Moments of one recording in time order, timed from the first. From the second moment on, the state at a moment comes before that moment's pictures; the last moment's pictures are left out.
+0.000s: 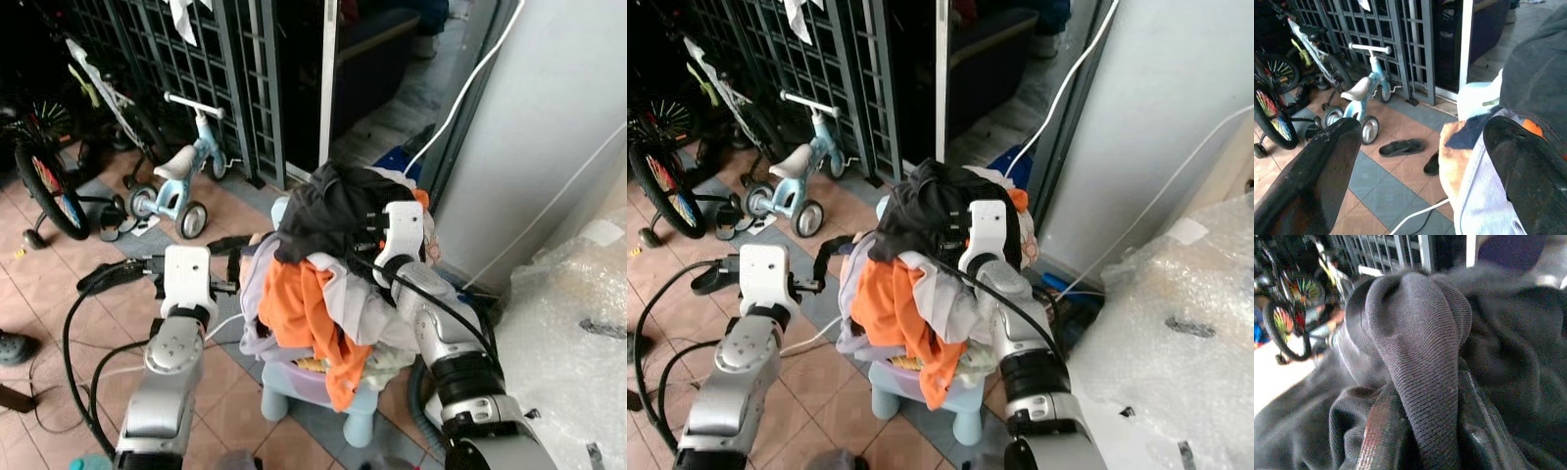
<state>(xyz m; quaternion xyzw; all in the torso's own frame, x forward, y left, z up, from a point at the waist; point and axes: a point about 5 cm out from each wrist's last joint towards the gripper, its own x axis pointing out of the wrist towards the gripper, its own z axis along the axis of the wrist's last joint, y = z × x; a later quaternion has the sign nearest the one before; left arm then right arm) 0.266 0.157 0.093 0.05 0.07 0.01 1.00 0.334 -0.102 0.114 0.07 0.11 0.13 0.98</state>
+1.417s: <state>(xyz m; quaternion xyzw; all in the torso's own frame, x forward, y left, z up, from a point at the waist) 0.264 0.156 0.104 0.05 0.03 0.05 1.00 0.313 -0.154 0.196 0.07 -0.10 0.07 0.99</state>
